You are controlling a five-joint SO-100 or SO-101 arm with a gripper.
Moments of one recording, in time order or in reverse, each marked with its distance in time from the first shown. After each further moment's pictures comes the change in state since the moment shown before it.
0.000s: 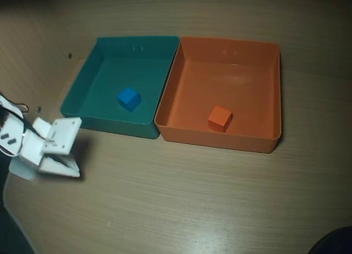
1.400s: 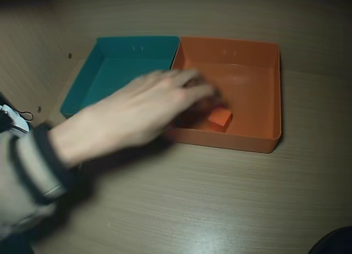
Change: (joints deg) arm -0.5 15.3 9.8 25.9 3.3
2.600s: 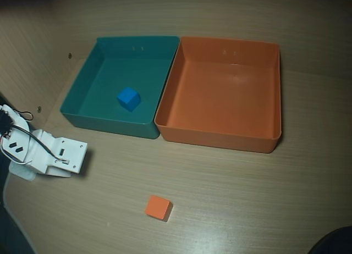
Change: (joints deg) arm -0.3 0.0 0.0 0.0 0.0
